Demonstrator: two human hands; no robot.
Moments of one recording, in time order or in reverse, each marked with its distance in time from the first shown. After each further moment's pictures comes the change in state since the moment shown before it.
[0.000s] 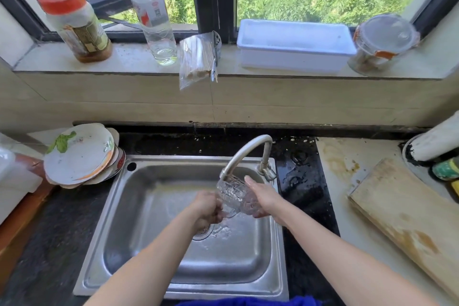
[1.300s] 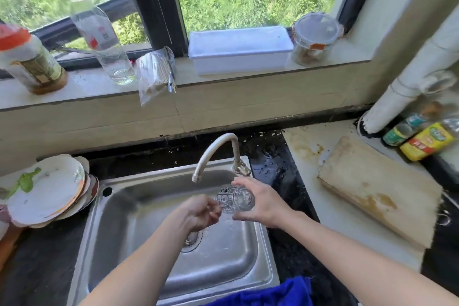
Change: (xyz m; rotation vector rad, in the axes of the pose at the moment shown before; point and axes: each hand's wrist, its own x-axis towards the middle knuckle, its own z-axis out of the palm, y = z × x) left_hand -0.013 0.014 0.029 -0.144 -0.241 -0.228; right_hand -0.060 0.028 -0.039 -0.608 0.144 -0.624
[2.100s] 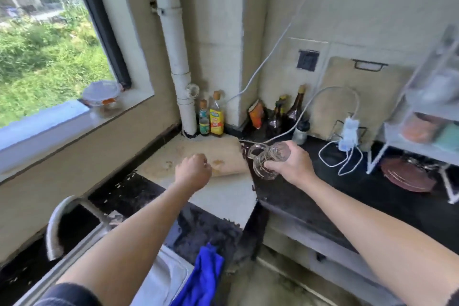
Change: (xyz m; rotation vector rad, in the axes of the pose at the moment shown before) left_hand -0.128 -0.096 0.262 1.808 -0.046 1.286; right_hand -0.365 0.004 -0.082 0.114 1.304 0.831
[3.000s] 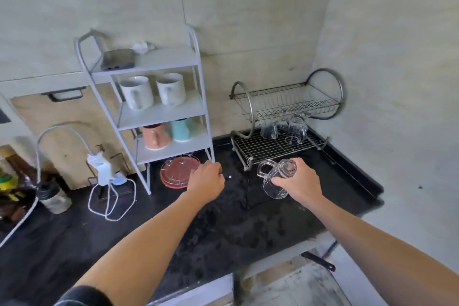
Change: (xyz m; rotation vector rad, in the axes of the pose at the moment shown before) left_hand -0.158 0.635 0.301 0.096 -0.318 1.069; right_hand -0.180 0.404 -0.494 -0.102 0.642 0.708
